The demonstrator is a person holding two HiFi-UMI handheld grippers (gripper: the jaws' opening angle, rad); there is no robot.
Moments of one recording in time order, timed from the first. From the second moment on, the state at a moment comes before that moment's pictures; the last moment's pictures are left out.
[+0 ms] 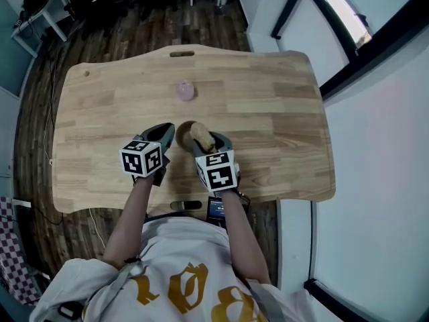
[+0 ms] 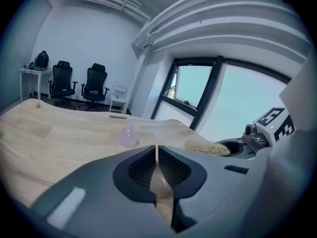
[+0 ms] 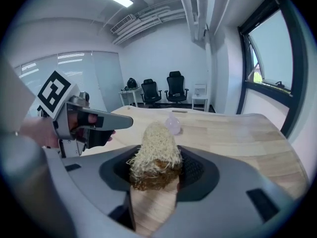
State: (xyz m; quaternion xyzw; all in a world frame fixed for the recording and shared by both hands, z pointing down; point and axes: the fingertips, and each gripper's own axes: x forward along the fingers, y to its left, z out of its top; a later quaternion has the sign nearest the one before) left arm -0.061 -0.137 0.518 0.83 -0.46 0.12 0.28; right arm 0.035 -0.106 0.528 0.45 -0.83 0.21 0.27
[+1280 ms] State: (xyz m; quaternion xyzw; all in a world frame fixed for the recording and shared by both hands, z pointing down) left arm -0.088 -0.108 0.453 0.84 -0.49 0.06 0.21; right arm 0.067 -0.086 0.461 0.53 -0.81 0.12 0.20
